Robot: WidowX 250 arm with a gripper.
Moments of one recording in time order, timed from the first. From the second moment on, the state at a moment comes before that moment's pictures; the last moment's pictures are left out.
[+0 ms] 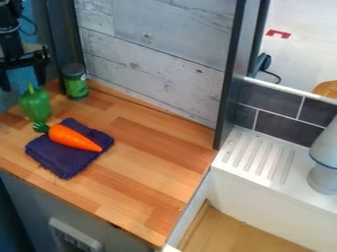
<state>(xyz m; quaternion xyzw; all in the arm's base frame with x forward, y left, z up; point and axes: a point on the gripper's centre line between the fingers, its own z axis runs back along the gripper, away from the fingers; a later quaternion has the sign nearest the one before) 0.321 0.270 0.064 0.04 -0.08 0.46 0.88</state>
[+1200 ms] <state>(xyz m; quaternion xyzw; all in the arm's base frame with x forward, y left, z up) 0.323 0.274 0.044 0.03 -0.07 0.49 0.87</state>
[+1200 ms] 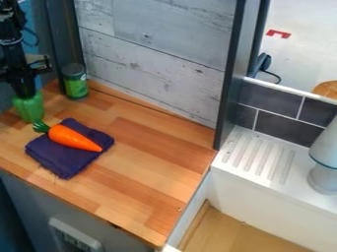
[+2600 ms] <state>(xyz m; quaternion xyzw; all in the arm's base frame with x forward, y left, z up) 0.321 0.085 0.088 -0.02 -0.11 0.18 0.98</state>
